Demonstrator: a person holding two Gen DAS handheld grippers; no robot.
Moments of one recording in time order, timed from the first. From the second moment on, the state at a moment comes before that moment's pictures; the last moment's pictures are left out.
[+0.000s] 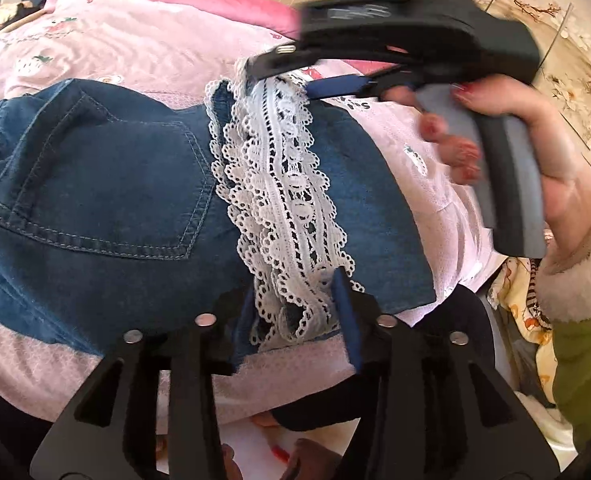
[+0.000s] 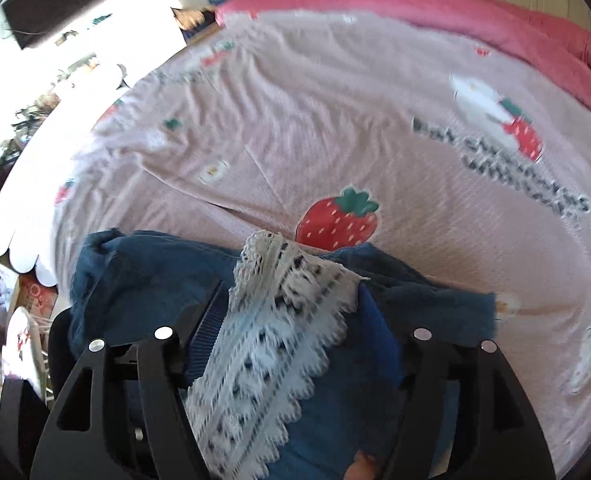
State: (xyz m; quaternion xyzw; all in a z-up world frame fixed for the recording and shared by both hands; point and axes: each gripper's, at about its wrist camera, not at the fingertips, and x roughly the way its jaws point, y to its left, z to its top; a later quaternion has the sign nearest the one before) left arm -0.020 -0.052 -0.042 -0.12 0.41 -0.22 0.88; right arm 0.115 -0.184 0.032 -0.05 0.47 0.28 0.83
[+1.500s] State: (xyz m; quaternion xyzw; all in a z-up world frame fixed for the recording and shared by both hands) left arm 0.119 -0.086 -0.025 -0.04 0.42 -0.19 0.89; right arm -0.022 -0.246 -0.047 -0.08 0.43 0.30 0.85
